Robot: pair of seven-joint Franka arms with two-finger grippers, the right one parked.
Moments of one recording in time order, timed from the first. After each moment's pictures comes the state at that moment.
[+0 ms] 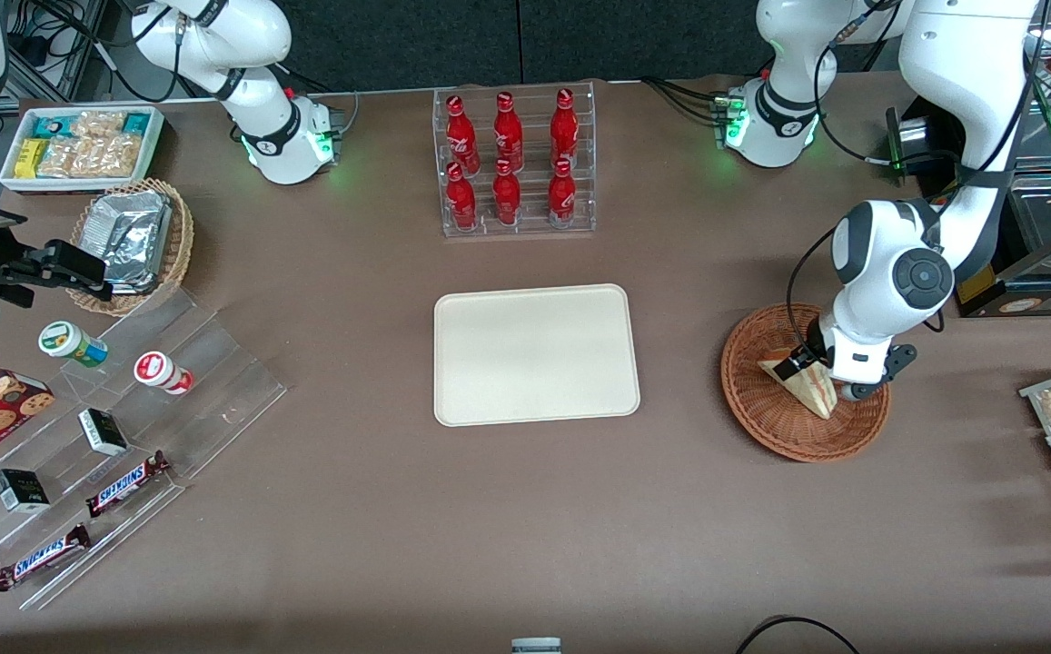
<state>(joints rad) 0.01 0.26 -0.12 -2.22 0.02 2.43 -0.73</state>
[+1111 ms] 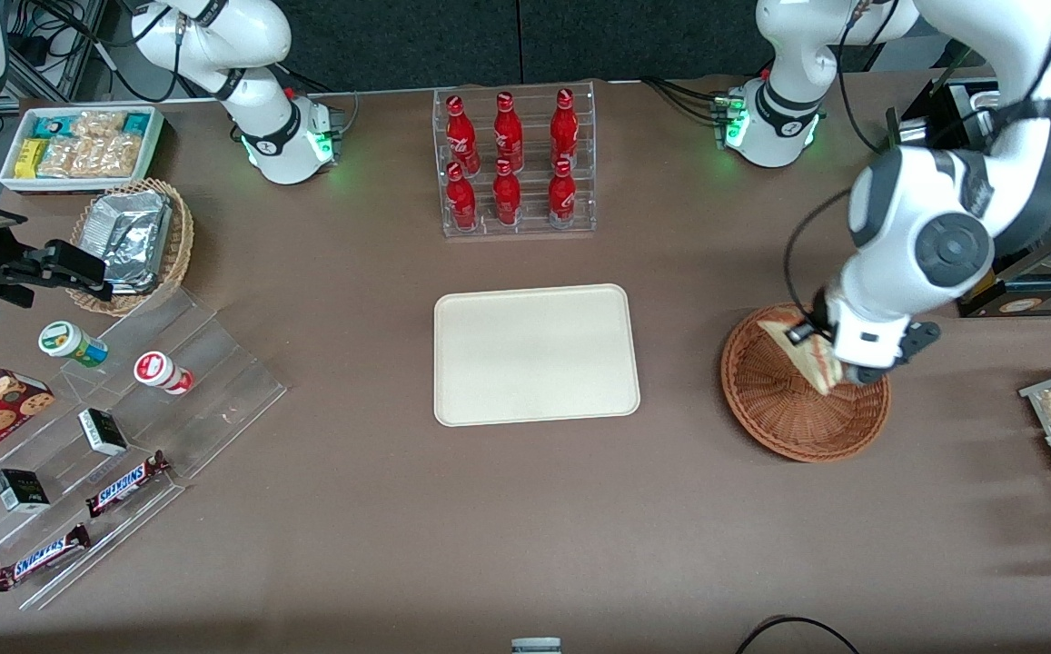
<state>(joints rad) -0.14 0.12 -0.14 -1.92 0.02 1.87 -0.75</state>
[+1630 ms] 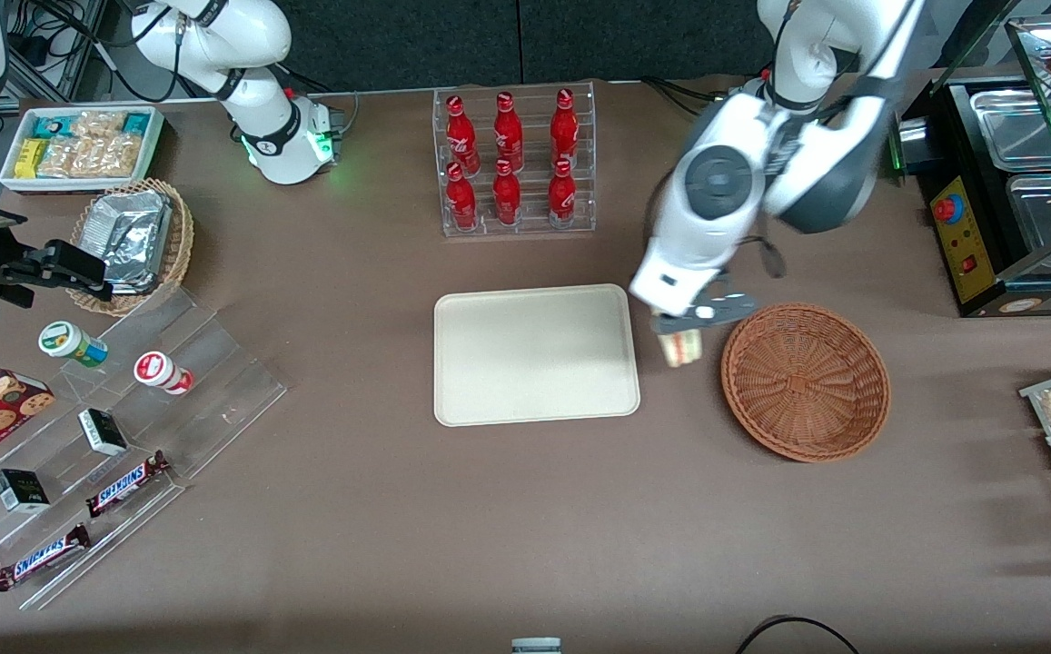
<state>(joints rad) -0.47 0.24 -0.15 -1.78 0.02 1.85 -0.78</state>
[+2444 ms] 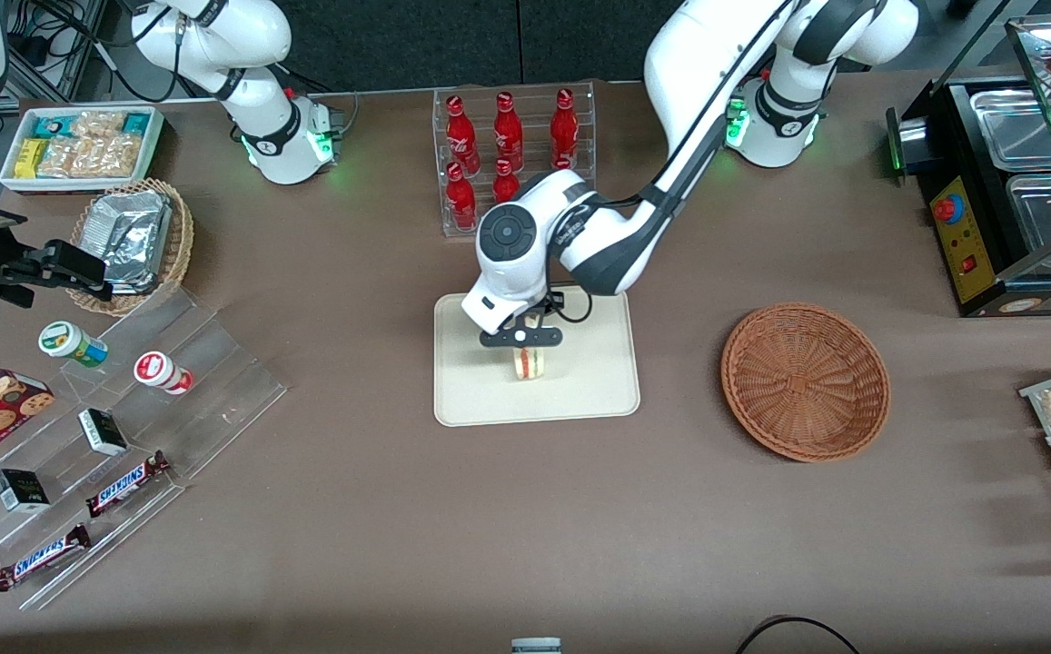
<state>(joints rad) -0.74 0.70 -0.15 -1.44 0.02 2.04 -0.86</state>
